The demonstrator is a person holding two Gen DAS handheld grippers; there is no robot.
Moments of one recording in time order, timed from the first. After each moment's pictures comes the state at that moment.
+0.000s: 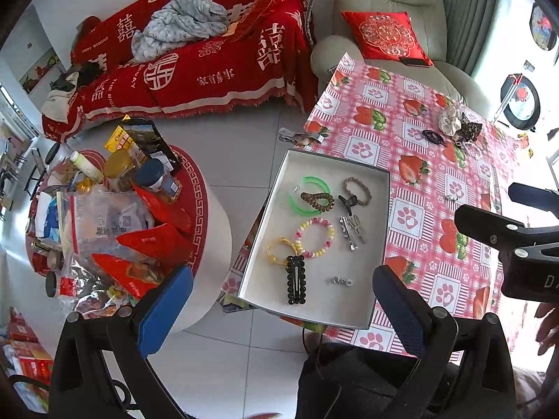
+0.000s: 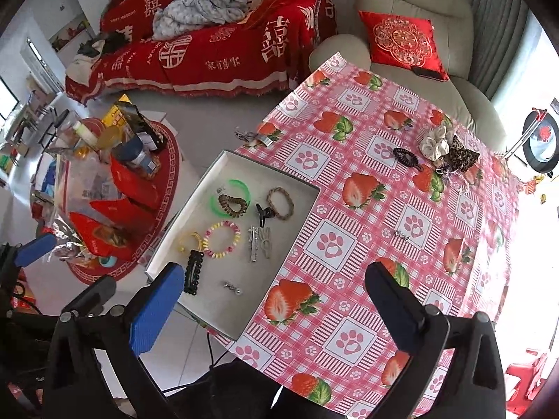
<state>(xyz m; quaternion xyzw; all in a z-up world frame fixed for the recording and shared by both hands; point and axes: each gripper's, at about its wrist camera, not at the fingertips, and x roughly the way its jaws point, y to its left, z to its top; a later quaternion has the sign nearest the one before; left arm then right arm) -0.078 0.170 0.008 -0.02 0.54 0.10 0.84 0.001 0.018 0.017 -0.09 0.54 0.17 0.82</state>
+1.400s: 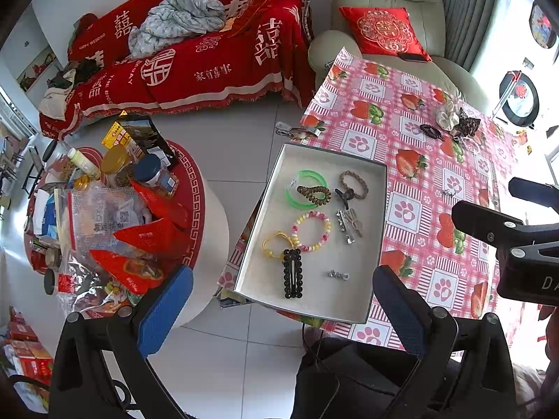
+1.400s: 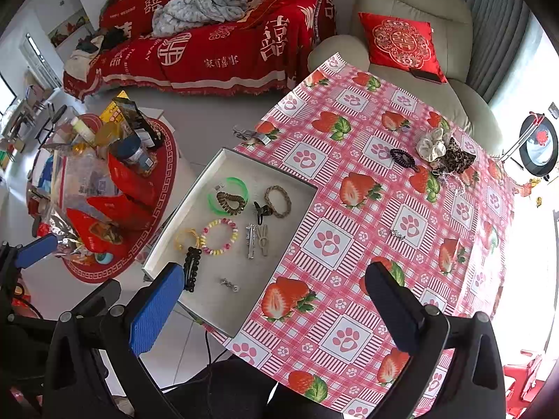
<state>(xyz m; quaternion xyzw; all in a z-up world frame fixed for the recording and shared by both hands) -0.081 0.164 0.009 -0.02 0.55 0.10 0.83 -0.003 0.020 0.022 -0.10 0.54 0.16 0.82</state>
